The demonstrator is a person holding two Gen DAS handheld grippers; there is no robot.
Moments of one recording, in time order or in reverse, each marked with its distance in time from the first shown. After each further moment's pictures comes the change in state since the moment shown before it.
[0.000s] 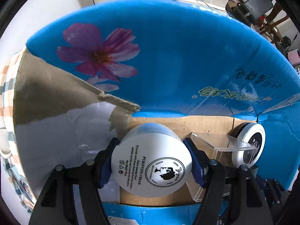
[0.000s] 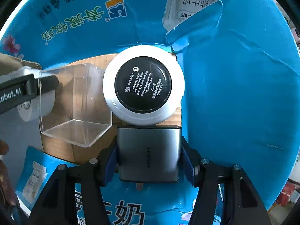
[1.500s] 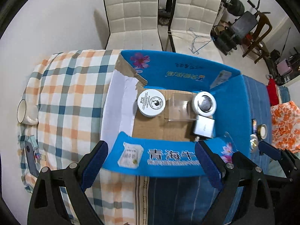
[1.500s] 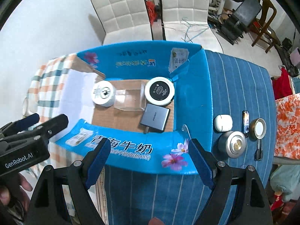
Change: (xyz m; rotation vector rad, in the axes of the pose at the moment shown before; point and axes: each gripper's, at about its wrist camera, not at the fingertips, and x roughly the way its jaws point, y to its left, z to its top) left arm -0.151 -0.006 -0.123 -0.019 -0.241 -0.018; right arm -0.185 -0.011 -0.097 -0.118 -0.282 0.108
